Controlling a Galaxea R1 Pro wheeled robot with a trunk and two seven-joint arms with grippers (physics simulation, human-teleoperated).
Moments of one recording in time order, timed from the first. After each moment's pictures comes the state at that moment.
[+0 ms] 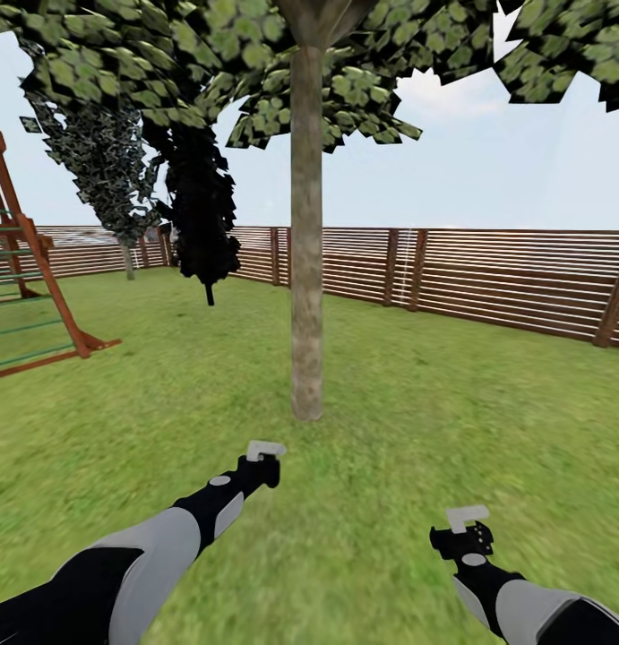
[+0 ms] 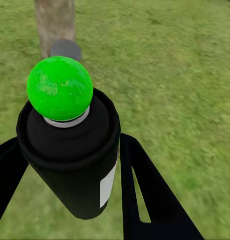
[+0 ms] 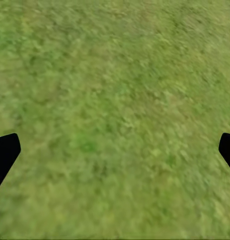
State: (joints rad) left arm -0.91 -0.14 0.03 -0.05 -0.06 -0.16 -0.18; right arm -0.73 -0.08 0.58 0.05 -0.37 -0.24 -0.24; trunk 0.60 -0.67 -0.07
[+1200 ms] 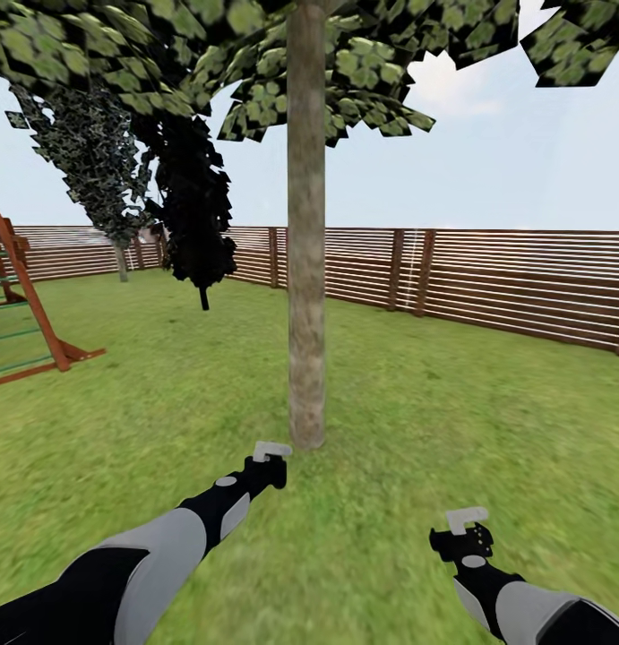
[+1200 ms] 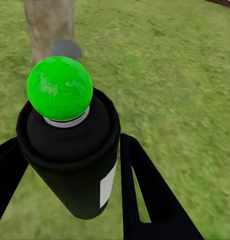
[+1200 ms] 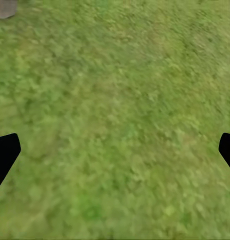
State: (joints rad) left arm -0.91 -0.16 0.03 -0.05 -0.06 -0.16 -0.19; right arm -0.73 -0.08 0.58 0.05 -0.37 -0.24 -0.24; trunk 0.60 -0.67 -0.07
